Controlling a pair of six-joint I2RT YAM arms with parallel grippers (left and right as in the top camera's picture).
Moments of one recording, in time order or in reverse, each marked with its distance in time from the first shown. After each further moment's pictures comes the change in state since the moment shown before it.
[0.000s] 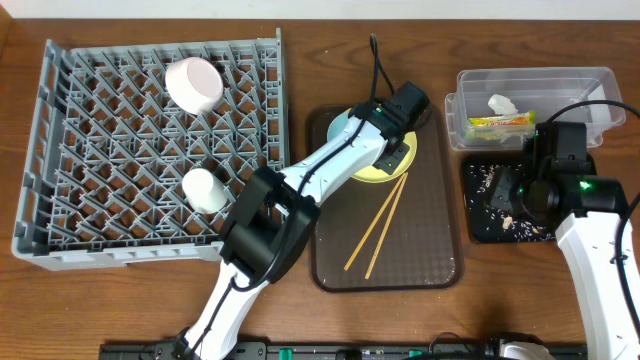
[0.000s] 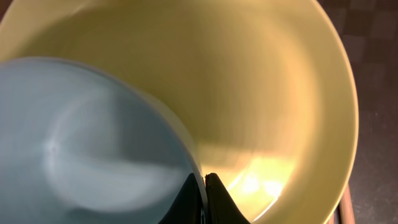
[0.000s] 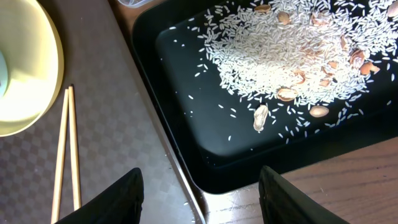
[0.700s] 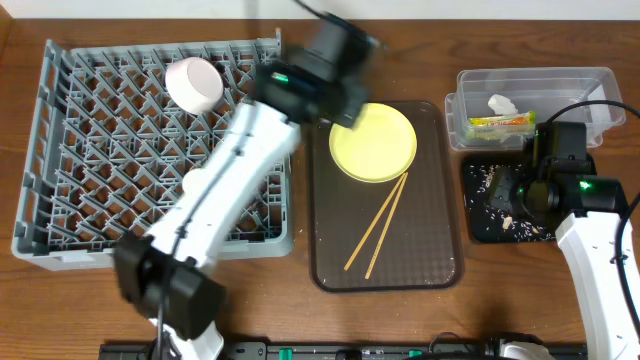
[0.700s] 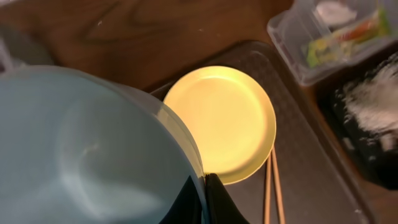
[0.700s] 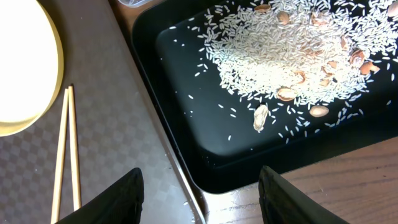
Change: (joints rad) left arm 0.243 -0.454 -0.003 -0.129 0.239 -0.029; right arm 0.000 0.000 0.000 0.000 0.000 0.000
